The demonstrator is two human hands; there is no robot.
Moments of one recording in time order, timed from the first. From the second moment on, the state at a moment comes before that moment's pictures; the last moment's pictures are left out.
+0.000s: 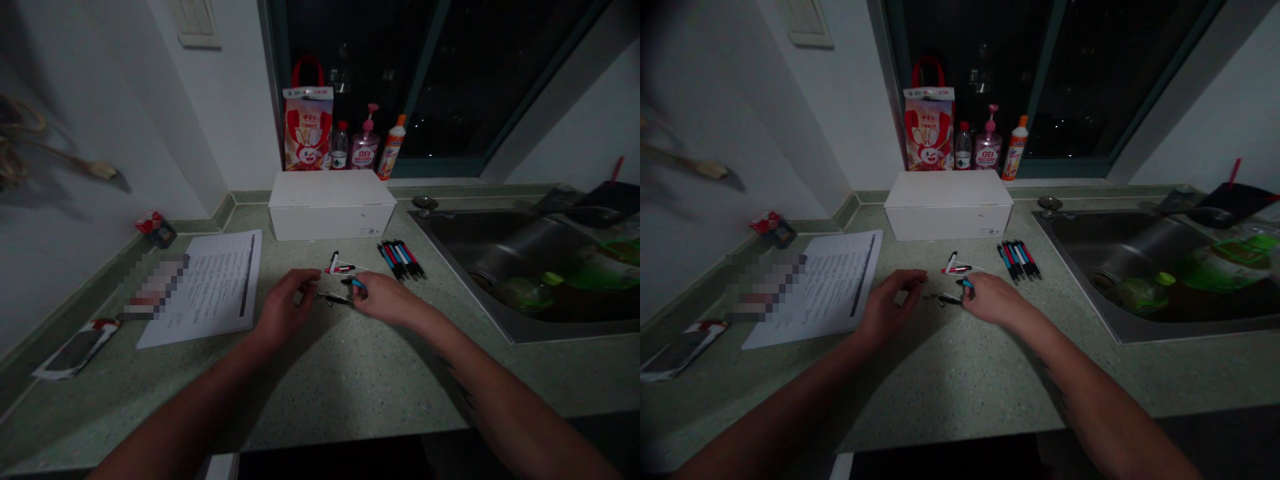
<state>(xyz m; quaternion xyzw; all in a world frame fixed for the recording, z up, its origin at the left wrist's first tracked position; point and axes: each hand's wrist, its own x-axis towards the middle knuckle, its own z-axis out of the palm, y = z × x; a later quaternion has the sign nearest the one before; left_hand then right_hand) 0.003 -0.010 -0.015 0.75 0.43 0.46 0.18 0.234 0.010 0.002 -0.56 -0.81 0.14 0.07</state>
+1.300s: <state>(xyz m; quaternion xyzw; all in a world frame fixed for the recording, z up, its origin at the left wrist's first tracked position) 0.006 -0.010 0.006 0.56 0.42 0.58 0.41 0.213 -0.004 -0.003 -0.40 -0.86 0.23 0.21</state>
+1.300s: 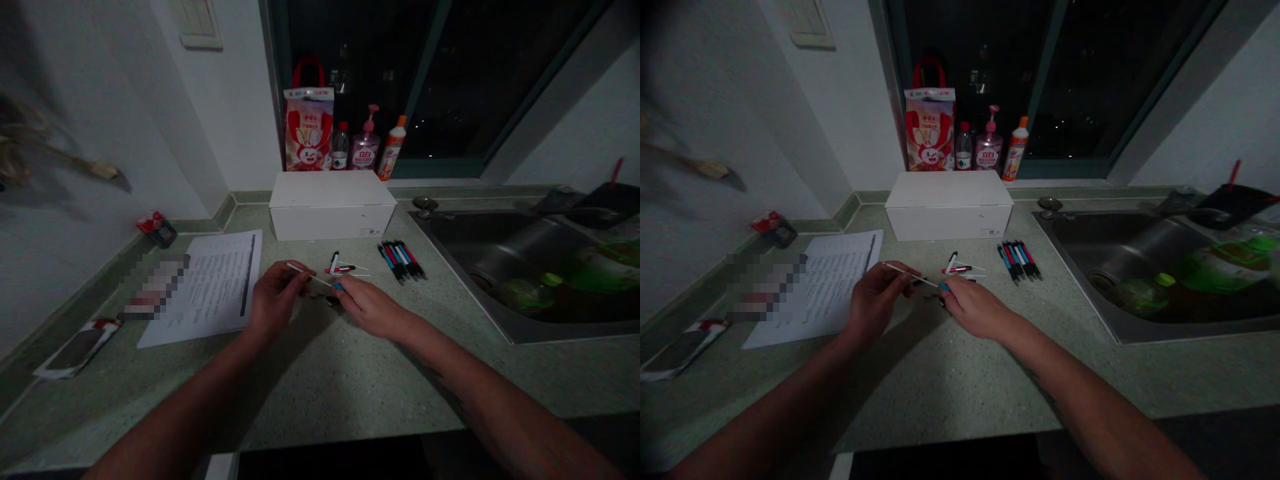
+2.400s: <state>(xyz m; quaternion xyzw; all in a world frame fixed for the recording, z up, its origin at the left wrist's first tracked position) 0.010 -0.013 -0.004 0.64 0.46 0.46 0.41 0.235 0.020 -0.008 -0.52 -0.80 0.23 0.19</state>
